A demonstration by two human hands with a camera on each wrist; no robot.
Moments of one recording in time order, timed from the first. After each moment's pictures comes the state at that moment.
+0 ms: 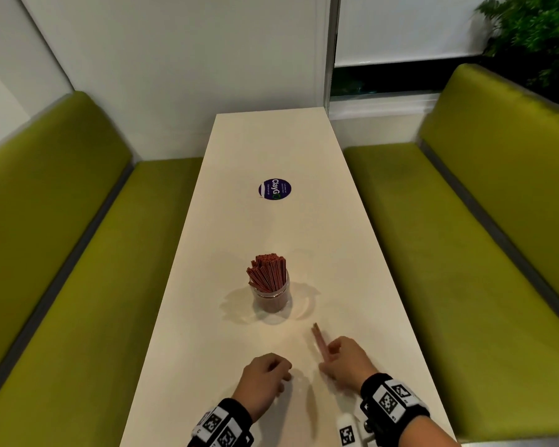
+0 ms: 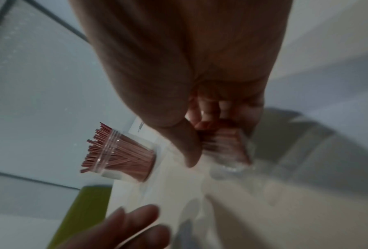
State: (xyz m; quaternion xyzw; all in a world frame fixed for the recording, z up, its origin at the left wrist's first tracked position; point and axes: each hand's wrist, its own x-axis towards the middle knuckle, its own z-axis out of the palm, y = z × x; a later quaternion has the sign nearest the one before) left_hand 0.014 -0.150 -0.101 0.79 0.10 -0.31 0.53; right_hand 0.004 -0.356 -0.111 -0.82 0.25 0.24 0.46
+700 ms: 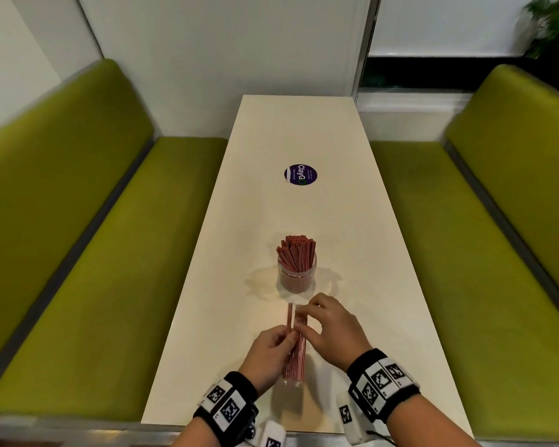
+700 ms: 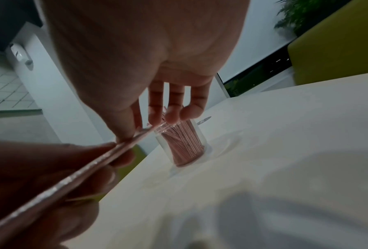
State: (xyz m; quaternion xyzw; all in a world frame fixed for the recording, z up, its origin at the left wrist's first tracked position) left_hand 0.006 -0.116 -0.087 0.72 0.03 -0.24 0.65; right_hand 0.015 -0.287 -0.067 -0.95 -0.10 -0.04 0.28
